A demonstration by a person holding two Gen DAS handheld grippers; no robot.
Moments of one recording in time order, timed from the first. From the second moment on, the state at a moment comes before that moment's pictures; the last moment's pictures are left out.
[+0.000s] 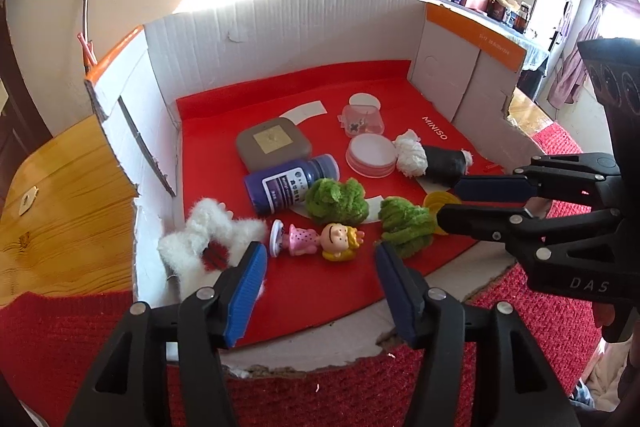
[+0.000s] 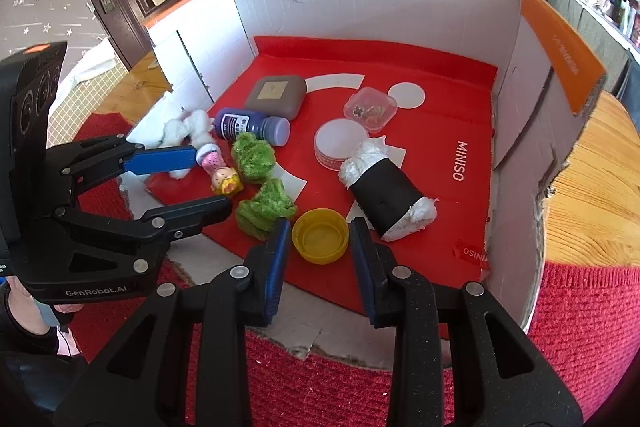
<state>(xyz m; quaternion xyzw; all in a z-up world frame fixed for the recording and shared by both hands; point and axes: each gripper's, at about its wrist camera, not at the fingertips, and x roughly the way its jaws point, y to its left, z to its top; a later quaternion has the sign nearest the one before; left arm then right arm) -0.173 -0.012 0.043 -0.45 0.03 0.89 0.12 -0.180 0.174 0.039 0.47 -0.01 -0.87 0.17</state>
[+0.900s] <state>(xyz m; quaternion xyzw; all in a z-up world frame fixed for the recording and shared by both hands) -0.135 -0.020 0.055 -0.37 0.01 0.93 0.03 -0.126 0.178 0.059 0.34 -0.02 -0.94 0.07</state>
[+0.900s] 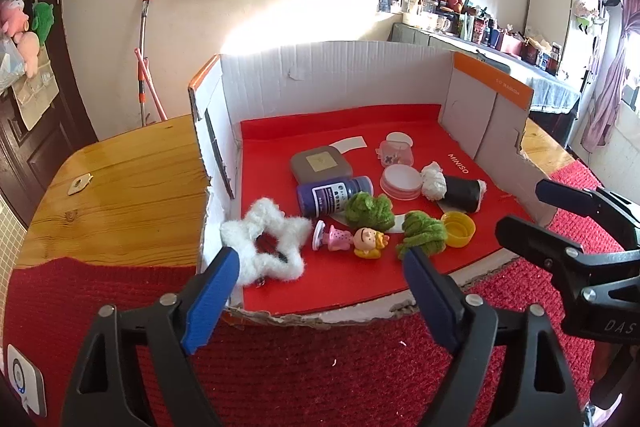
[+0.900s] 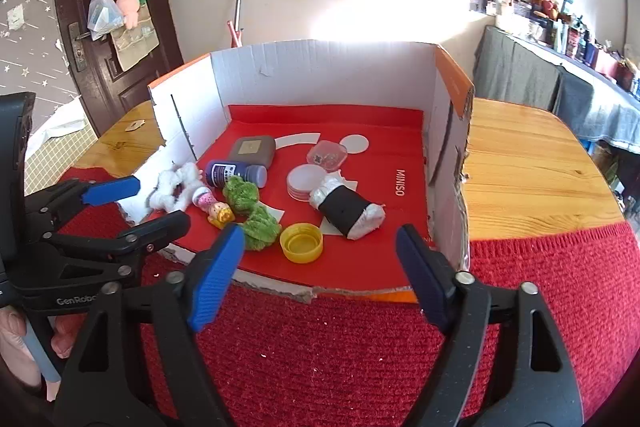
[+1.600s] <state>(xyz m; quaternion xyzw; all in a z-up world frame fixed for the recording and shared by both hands) -0.120 -0.036 0.059 -0.34 -0.02 0.94 0.01 -0.115 0.180 0.056 0.32 -0.02 -0.95 0.05</state>
